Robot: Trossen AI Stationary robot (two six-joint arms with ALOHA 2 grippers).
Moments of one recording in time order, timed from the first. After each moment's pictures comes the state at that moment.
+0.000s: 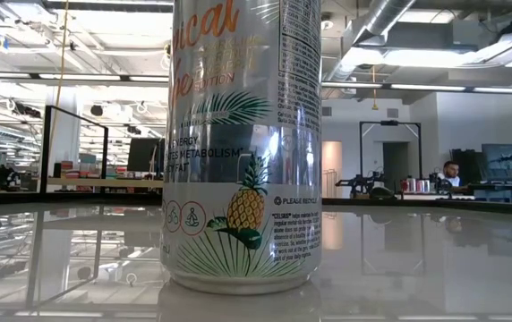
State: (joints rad) left arm 0.15 1.08 1.04 0.01 0.07 0.27; right arm 1.00 1.30 1.11 -0.99 -0.33 2.33
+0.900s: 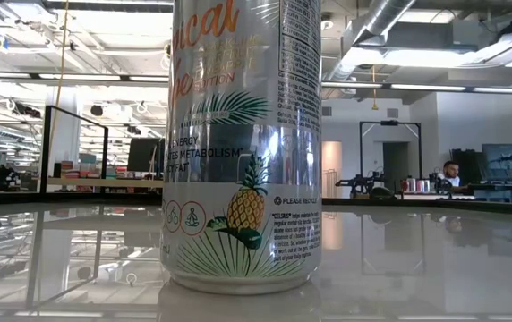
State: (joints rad) left arm 0.15 1.08 1.04 -0.01 0.06 0.29; right arm 1.02 1.44 1.06 -0.84 -0.37 2.33
